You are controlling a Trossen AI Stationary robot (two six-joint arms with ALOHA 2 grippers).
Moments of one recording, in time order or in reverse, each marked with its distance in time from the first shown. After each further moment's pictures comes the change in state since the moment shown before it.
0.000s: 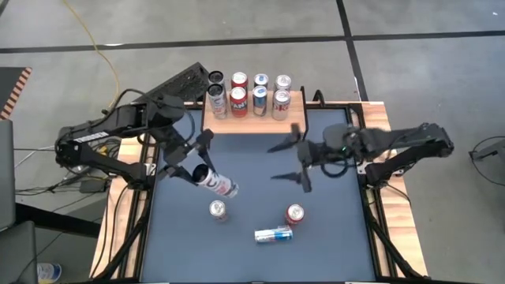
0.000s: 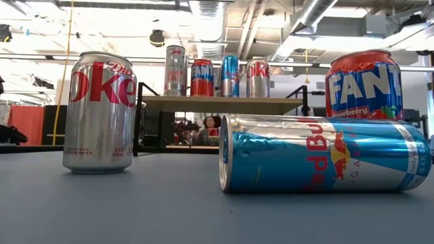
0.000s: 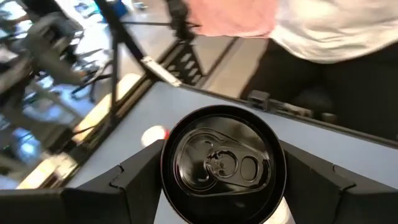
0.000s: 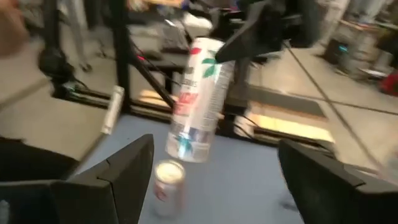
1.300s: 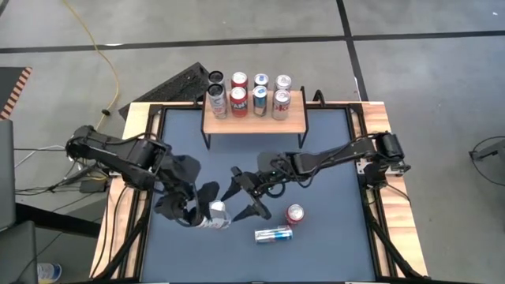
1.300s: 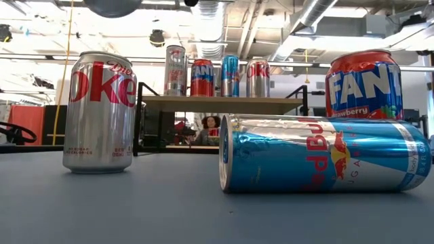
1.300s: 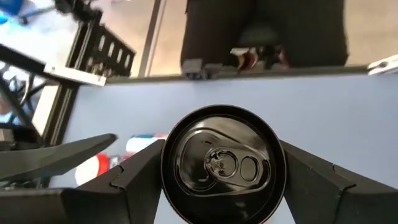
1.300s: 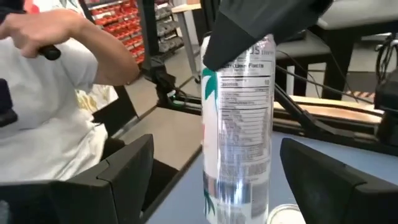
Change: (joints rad) left arm -0.421 0.130 0.000 -0.102 -0.321 0.233; right arm -0.014 0.545 0.133 0.411 -0.495 0.226
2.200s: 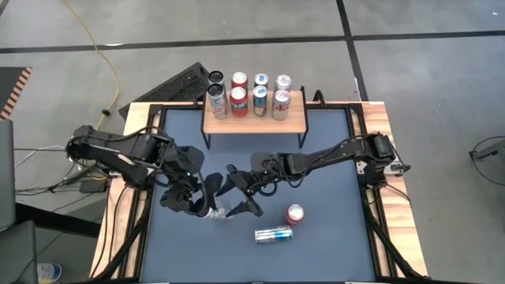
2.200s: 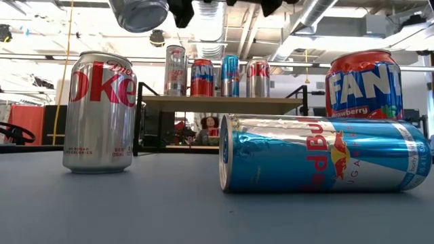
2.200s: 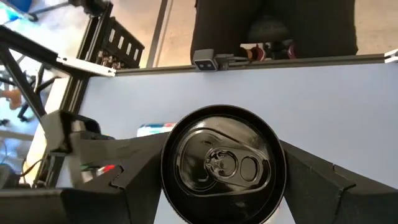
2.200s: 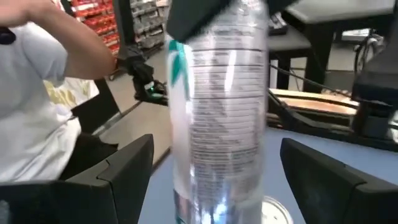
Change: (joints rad) left arm 0.081 0.001 0.000 -0.002 0.024 0.054; right arm -0.015 0.085 0.006 0.058 0.027 -0.038
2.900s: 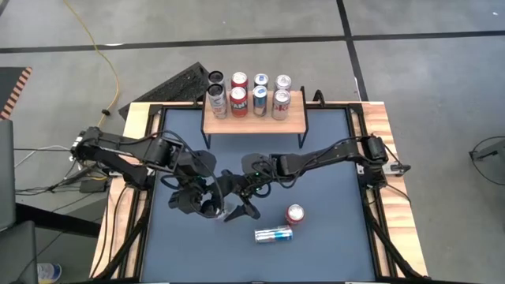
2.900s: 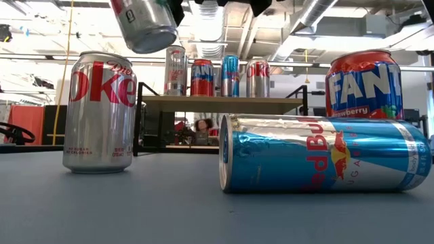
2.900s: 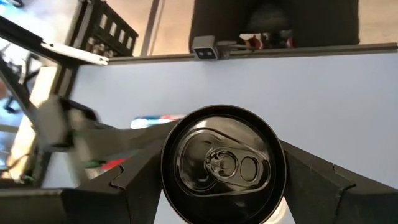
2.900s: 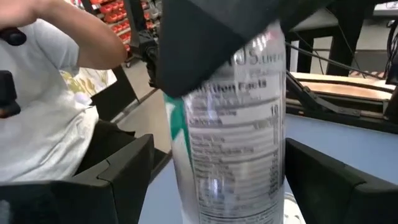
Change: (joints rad) left arm 0.013 0.073 0.000 0.023 -0.015 0.008; right arm 0.001 0.068 0.105 -0.115 -0.078 0.004
